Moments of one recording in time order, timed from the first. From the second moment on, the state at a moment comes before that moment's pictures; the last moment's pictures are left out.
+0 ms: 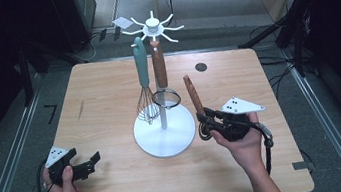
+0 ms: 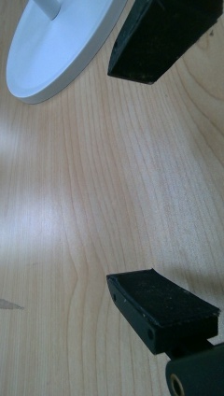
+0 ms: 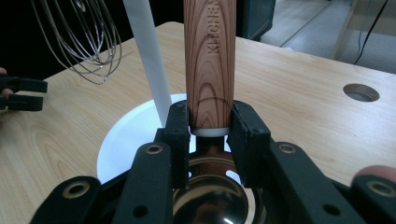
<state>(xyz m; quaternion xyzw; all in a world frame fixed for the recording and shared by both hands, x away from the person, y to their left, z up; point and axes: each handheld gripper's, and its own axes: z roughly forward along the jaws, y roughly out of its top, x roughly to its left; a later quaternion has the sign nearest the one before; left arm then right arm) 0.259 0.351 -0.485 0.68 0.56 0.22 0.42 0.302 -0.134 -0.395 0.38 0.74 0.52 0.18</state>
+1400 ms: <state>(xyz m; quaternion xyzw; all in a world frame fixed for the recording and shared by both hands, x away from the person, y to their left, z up) 0.259 0.351 -0.485 0.68 0.57 0.22 0.42 0.293 -0.126 -0.358 0.35 0.71 0.57 0.20</state>
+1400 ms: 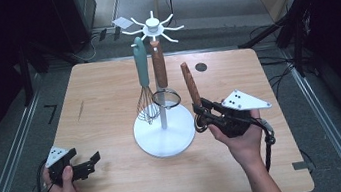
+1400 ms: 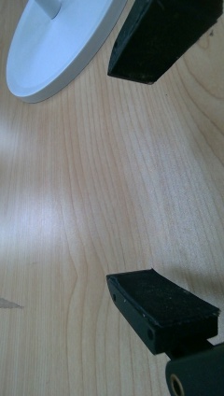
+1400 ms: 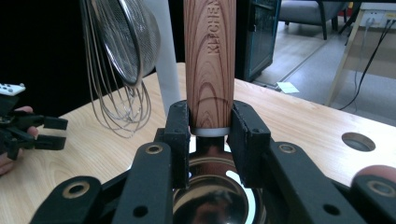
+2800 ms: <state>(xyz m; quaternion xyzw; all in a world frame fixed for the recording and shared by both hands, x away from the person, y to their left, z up) 0.259 0.351 -0.485 0.68 0.57 0.21 0.42 0.285 -0.116 -0.327 0.32 0.69 0.61 0.22</state>
